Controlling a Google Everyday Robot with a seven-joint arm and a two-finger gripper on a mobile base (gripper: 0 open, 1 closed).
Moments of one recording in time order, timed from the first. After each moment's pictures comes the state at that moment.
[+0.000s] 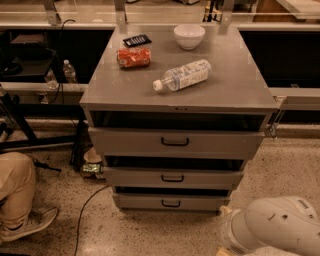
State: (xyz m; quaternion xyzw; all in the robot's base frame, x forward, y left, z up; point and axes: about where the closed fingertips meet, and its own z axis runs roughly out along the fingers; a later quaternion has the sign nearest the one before) arm 0.341 -0.165 0.566 -0.54 0.83 0.07 0.14
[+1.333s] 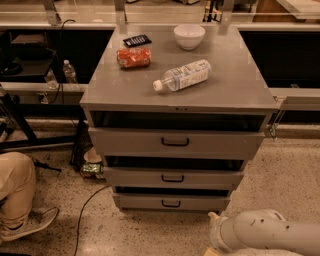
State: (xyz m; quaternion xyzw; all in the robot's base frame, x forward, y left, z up) arm 0.371 -0.151 0.447 -0.52 0.83 0.12 0.18
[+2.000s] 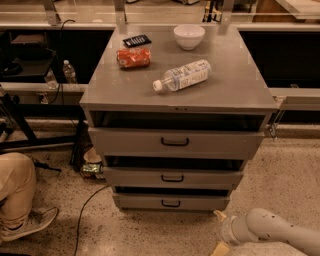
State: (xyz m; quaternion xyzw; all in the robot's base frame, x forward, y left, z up) arm 0.420 -0.205 0.335 -0.55 0.79 0.16 0.22
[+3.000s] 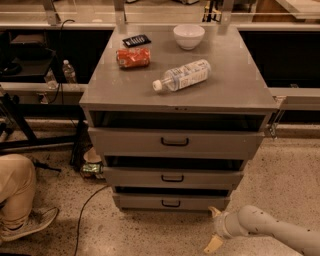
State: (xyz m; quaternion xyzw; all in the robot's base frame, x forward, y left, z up) arm 0.464 -0.208 0.271 -0.56 0.78 0.15 0.24
